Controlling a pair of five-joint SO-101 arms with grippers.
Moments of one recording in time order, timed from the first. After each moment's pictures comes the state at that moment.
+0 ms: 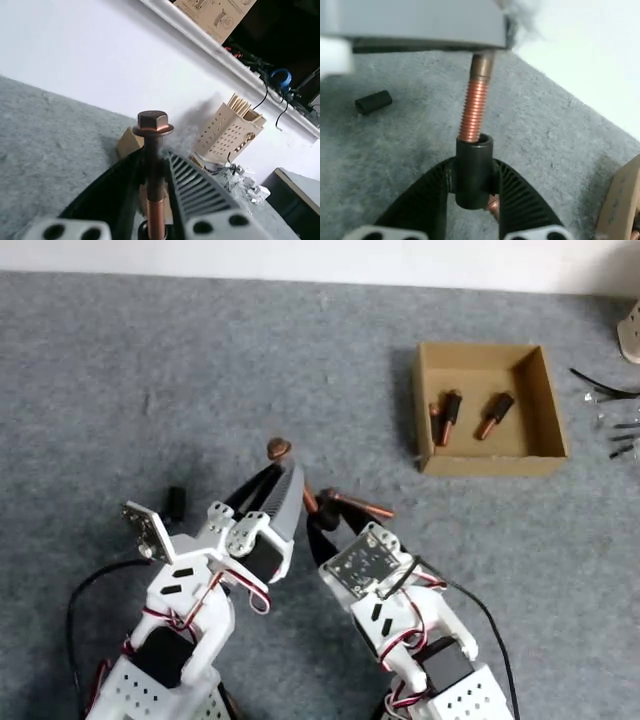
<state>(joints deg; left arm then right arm) 27.7 -103.7 96.0 14.2 39.3 -36.5 -103.1 95.7 29.5 22.8</state>
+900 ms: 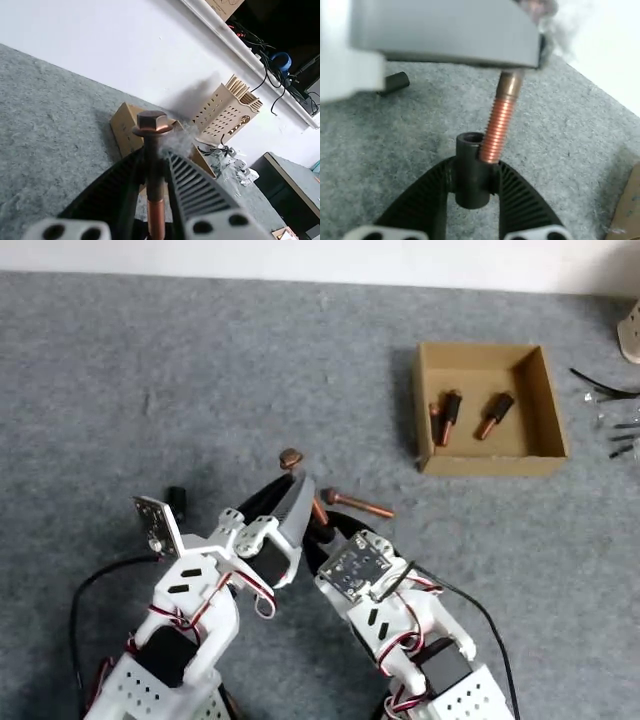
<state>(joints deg) 27.5 -103.2 96.0 16.0 42.9 -38.4 -103.3 95.4 33.3 22.7</state>
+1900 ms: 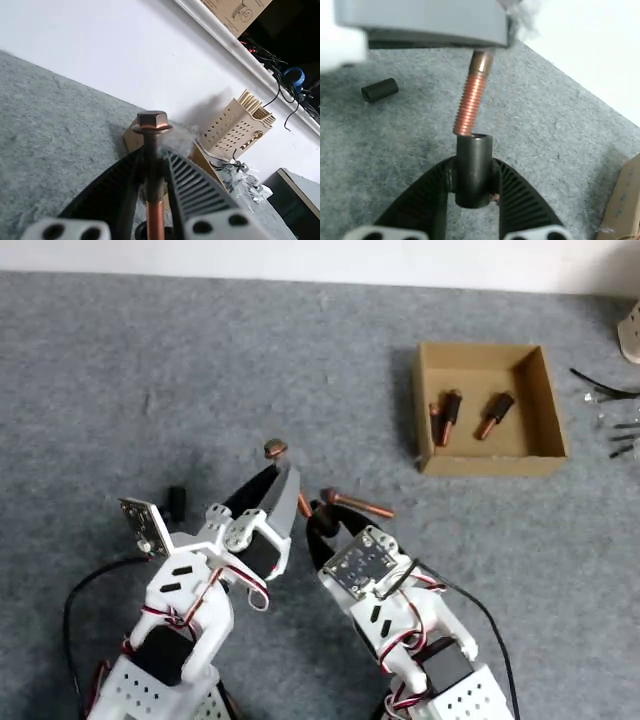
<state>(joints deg) 25.6 -103.5 96.0 15.8 42.5 -36.9 -103.3 95.4 31.3 22.7</state>
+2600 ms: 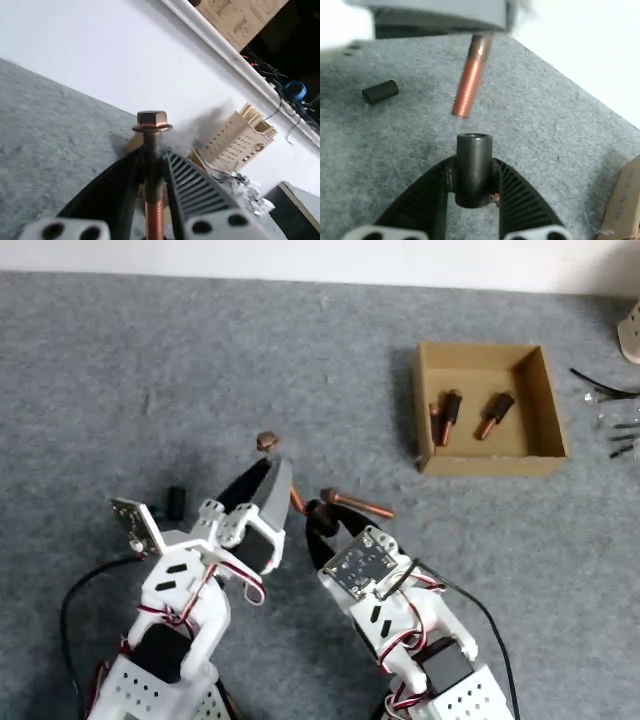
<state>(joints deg) 22.1 -103.5 96.0 13.2 42.6 -37.0 -103.3 95.4 31.3 22.7</state>
